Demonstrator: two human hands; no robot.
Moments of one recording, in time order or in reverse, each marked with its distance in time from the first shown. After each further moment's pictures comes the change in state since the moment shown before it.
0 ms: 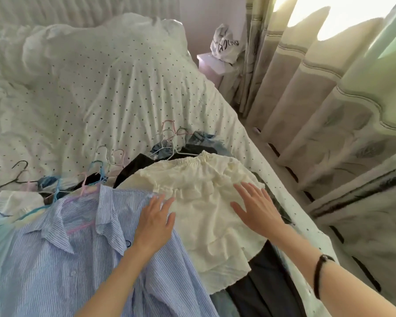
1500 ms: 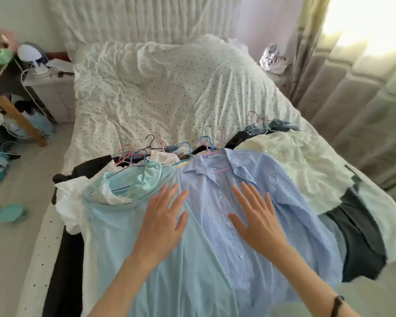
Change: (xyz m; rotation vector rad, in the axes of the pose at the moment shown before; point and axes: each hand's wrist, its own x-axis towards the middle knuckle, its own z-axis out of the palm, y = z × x) left_hand -0.355 -0.307 -0.211 0.019 0.387 0.261; right_hand -0.221 -0.475 0.090 0.028 0.333 -0.176
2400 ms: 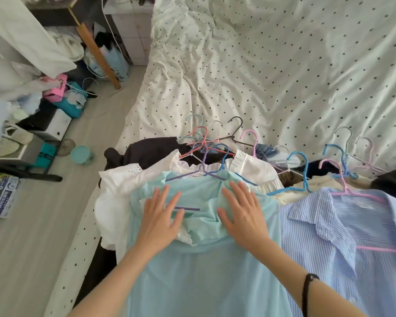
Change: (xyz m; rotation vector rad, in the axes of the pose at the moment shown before) left_hand 0.049 -0.336 0.110 0.104 -0.274 -0.683; right_hand 0.293 -0.113 0.302 0.205 -0.103 -0.313
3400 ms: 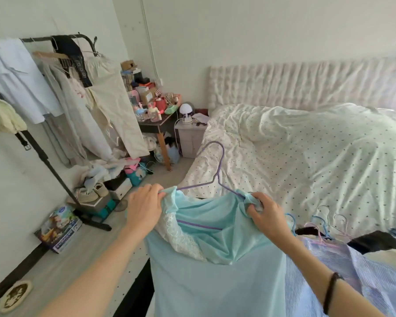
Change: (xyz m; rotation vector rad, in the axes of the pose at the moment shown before) left_hand -0.190 0.076 -0.250 0.210 0.730 -0.118; right_hand -0.063 -0.100 -0.260 0.478 0.131 0.033
